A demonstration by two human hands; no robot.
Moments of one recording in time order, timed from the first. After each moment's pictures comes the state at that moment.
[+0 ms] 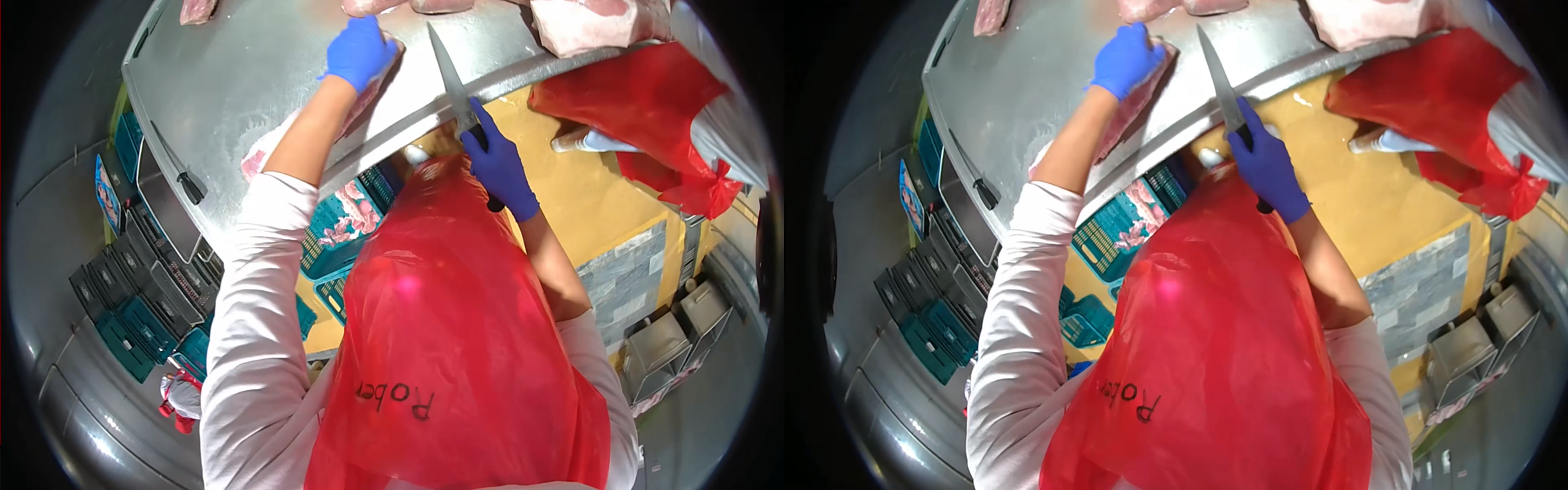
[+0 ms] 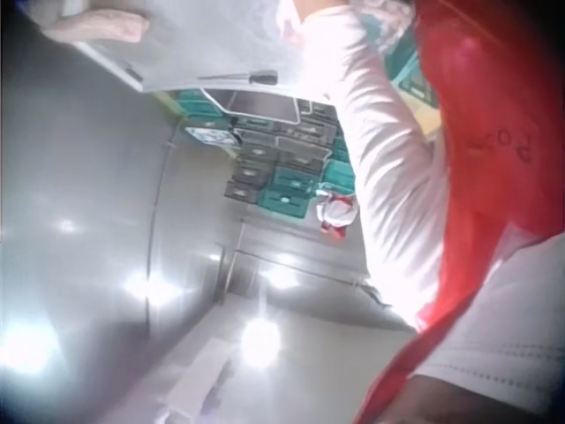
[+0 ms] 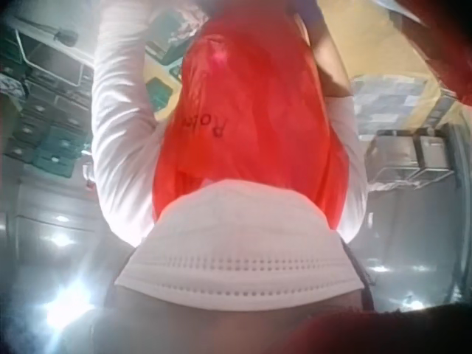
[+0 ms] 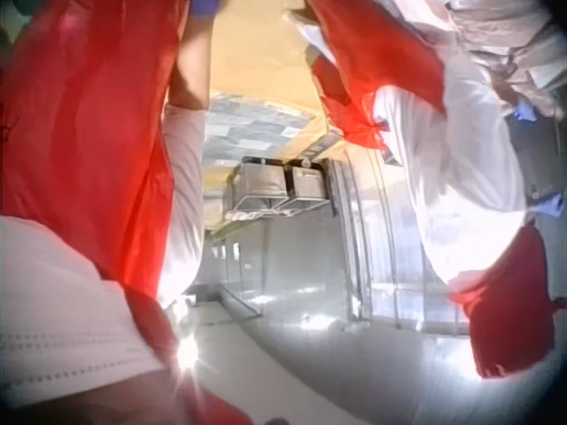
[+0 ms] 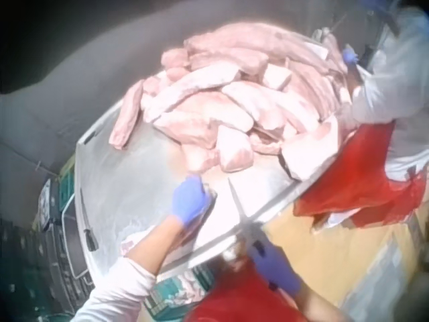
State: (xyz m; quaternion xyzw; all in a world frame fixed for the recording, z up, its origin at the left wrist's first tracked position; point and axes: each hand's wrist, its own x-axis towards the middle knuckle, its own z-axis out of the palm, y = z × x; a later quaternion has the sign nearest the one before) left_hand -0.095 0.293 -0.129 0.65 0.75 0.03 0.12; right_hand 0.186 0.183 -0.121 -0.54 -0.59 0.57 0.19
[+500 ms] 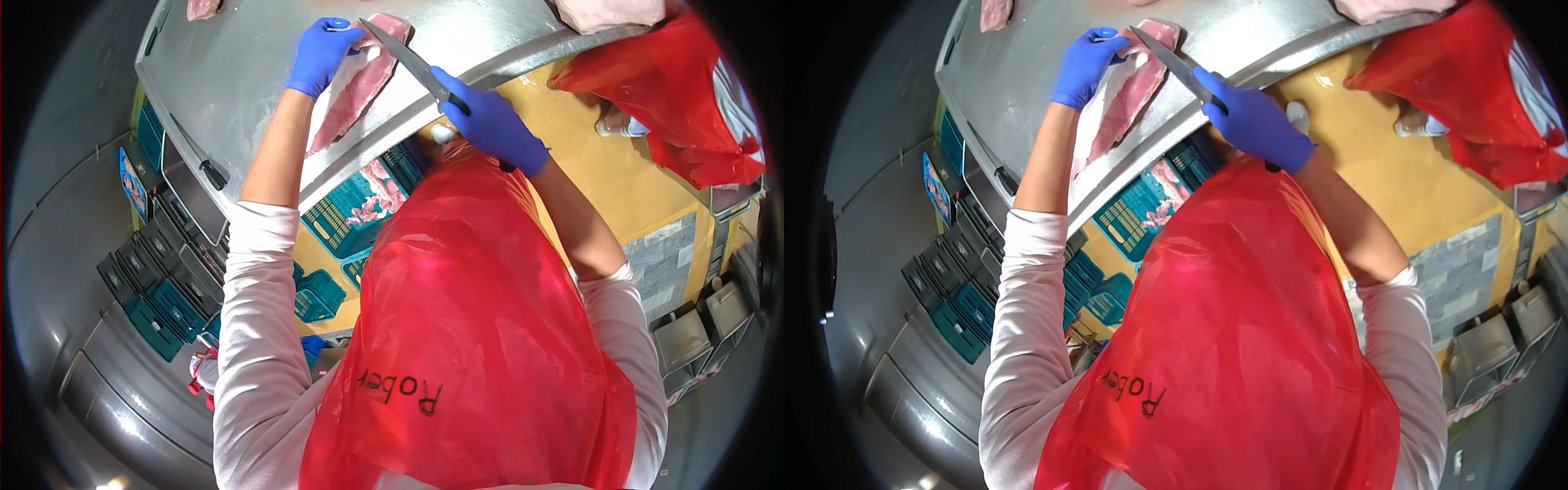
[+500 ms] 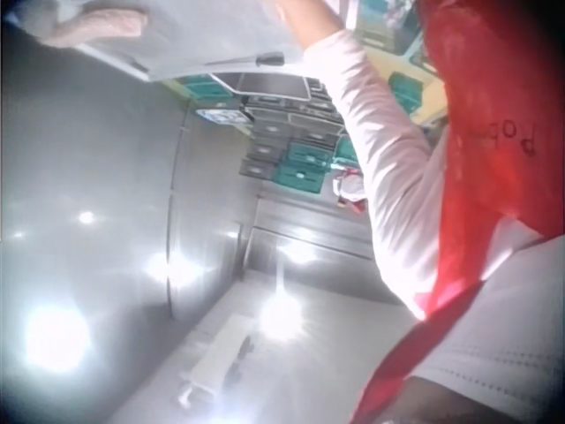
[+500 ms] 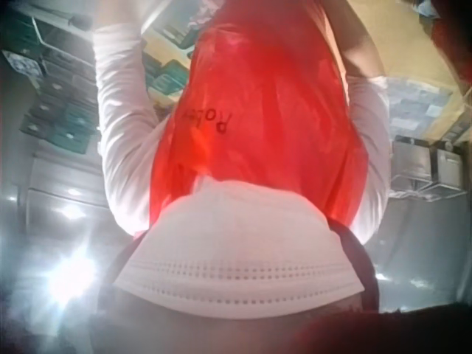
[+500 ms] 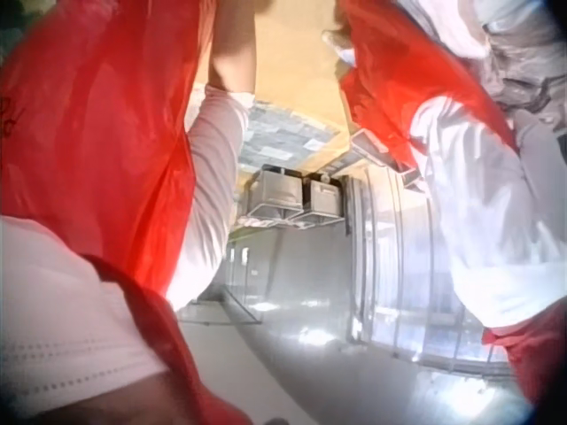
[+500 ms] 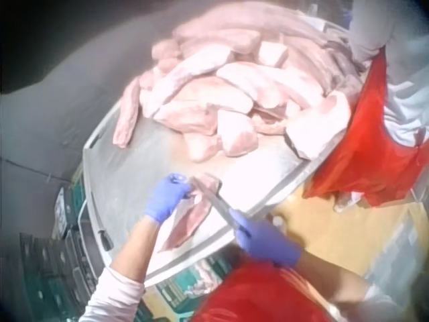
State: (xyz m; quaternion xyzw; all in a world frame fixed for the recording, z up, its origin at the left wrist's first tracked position) left_hand -0.149 0.267 -0.111 0.38 0.73 0.33 0.46; right_hand 0.150 0.219 -0.125 -0.40 -0.75 0.51 0.15
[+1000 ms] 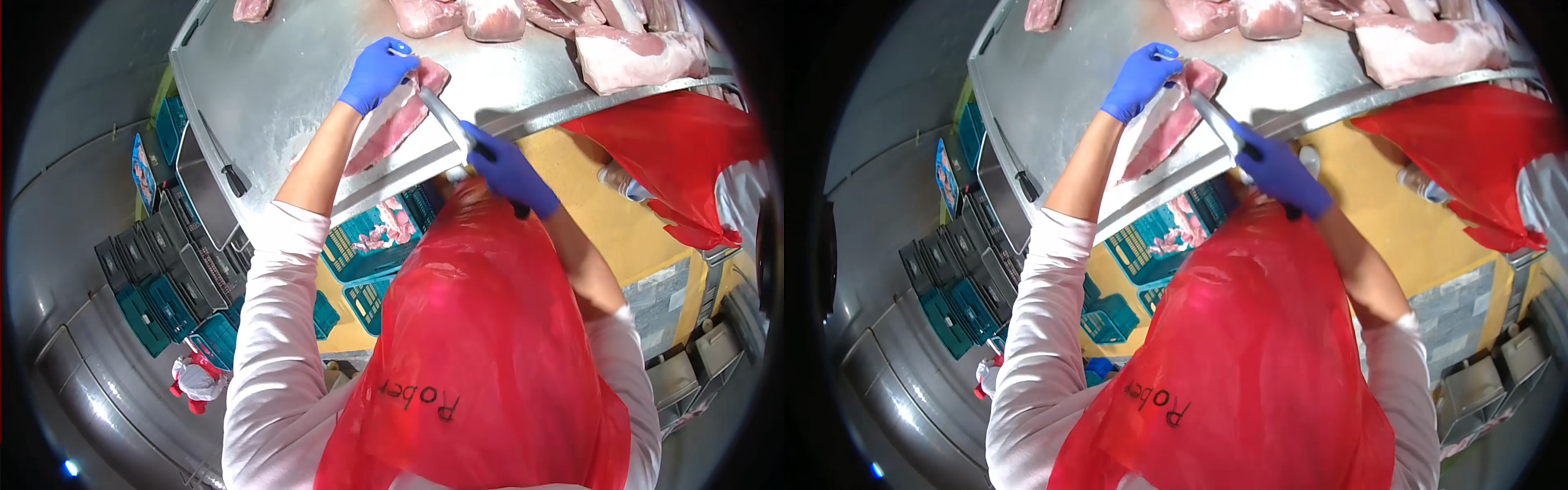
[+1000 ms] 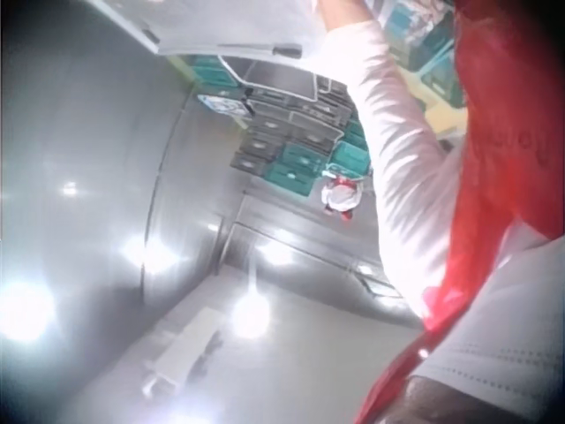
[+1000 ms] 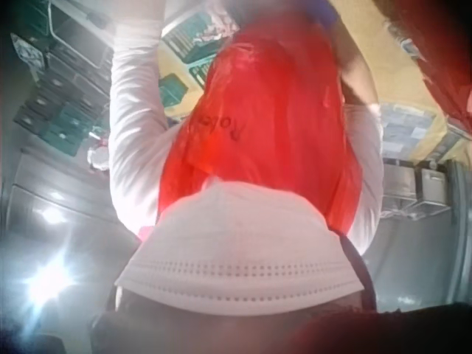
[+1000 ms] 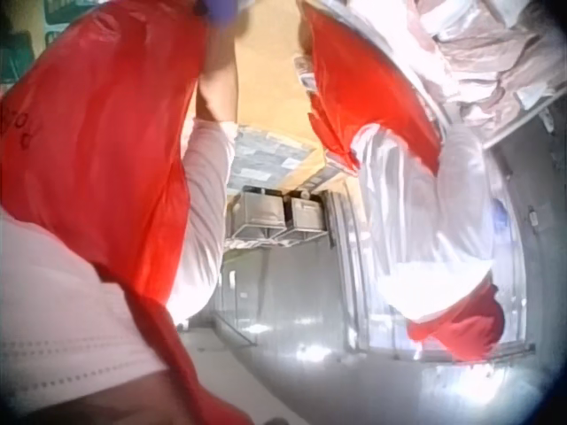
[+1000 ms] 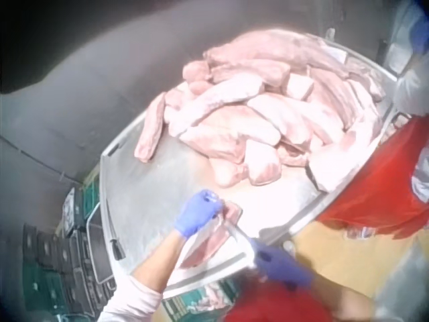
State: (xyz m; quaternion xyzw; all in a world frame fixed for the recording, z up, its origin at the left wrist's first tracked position) left_hand -0.144 0.281 -0.099 0.42 0.71 0.32 0.48; right_hand 0.130 0.225 -0.145 -0.35 -0.68 0.62 0.17
